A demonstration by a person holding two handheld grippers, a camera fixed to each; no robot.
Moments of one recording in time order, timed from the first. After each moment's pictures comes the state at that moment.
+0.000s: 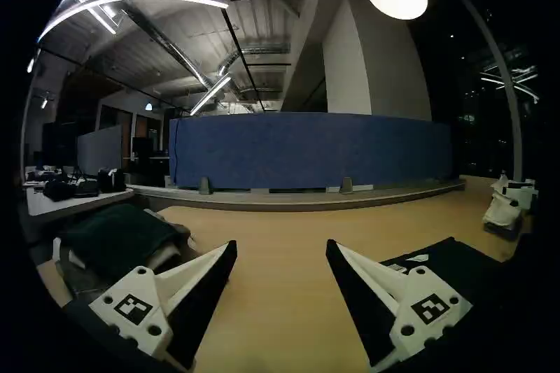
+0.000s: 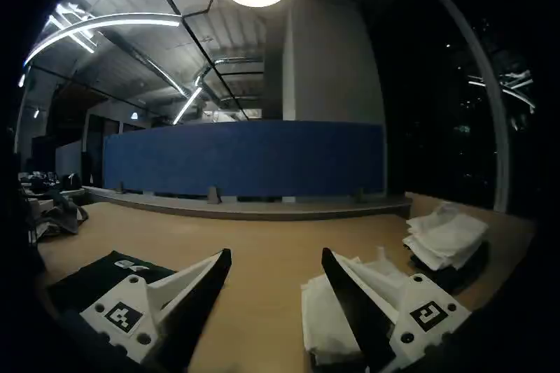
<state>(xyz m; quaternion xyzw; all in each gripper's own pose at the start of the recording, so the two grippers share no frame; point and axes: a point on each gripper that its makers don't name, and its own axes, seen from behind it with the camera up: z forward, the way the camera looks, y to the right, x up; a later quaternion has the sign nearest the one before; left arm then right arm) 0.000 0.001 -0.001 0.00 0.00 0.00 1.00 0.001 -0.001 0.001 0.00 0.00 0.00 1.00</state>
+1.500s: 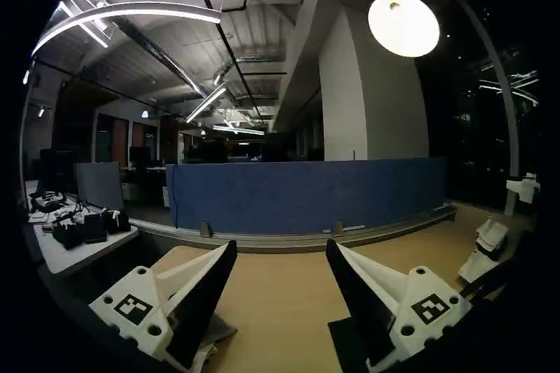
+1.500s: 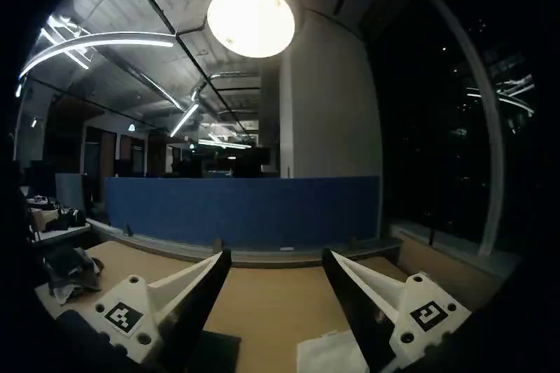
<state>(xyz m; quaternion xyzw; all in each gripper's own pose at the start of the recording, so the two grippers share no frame) 0.201 0.013 -0.016 -0.01 0.00 0.01 1.00 0.214 -0.006 -0.029 0.00 0.02 0.00 1.00</state>
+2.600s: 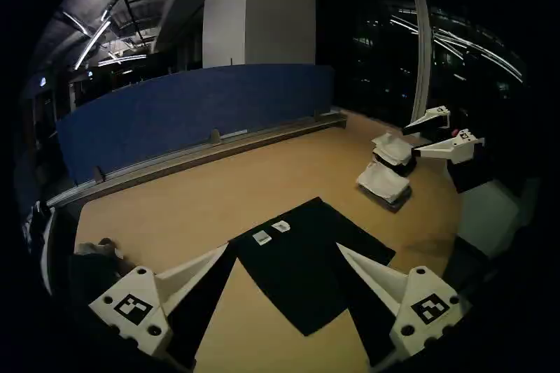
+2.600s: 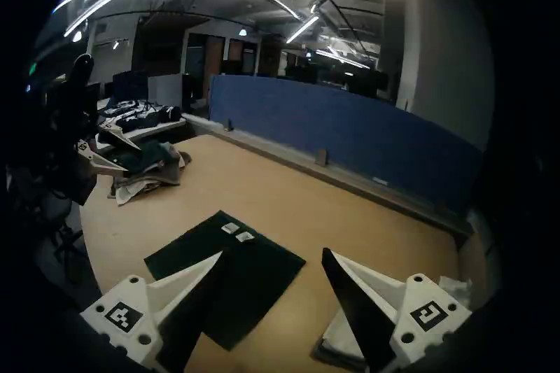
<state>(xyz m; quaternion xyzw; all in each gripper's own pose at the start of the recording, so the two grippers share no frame) 0.108 0.131 -0.088 -0.31 -0.23 0.07 0.92 0.132 -0.096 -0.080 0.27 -0.21 -0.12 0.93</state>
